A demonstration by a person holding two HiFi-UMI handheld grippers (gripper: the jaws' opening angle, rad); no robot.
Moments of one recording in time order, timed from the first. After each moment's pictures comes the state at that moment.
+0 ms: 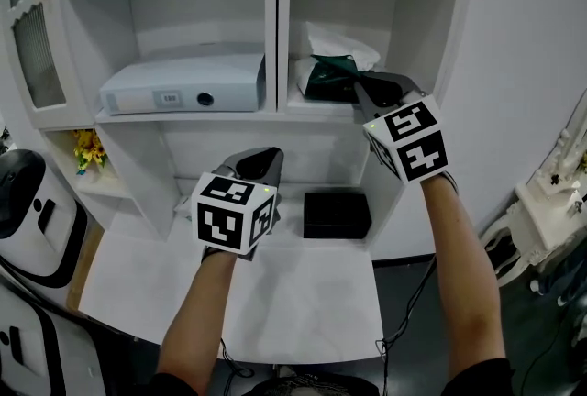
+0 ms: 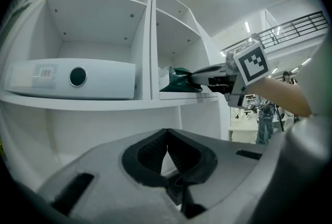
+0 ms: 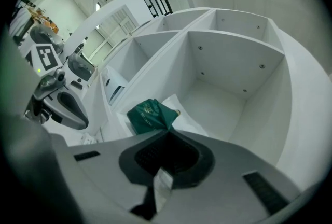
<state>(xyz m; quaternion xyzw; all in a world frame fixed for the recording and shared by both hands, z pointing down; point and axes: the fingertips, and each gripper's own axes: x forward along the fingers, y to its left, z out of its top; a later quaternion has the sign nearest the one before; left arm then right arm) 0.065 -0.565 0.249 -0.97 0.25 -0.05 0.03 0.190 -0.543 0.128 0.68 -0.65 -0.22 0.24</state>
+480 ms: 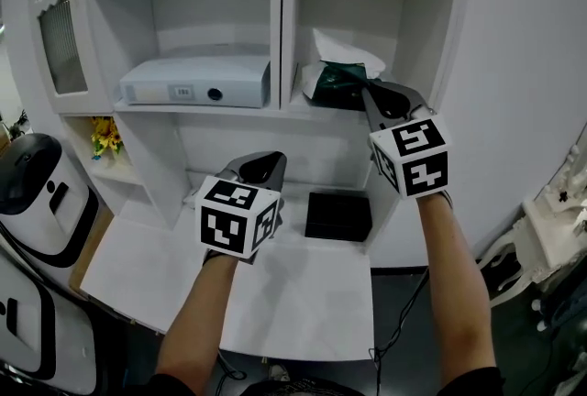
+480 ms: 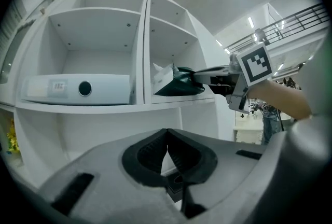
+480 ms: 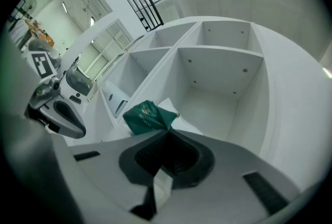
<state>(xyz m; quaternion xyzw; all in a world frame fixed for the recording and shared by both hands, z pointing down) 0.056 -0.533 0.243 -0.96 0.29 -0.05 0.03 0.187 -0.510 0.120 0.69 -0.67 -0.23 0.17</state>
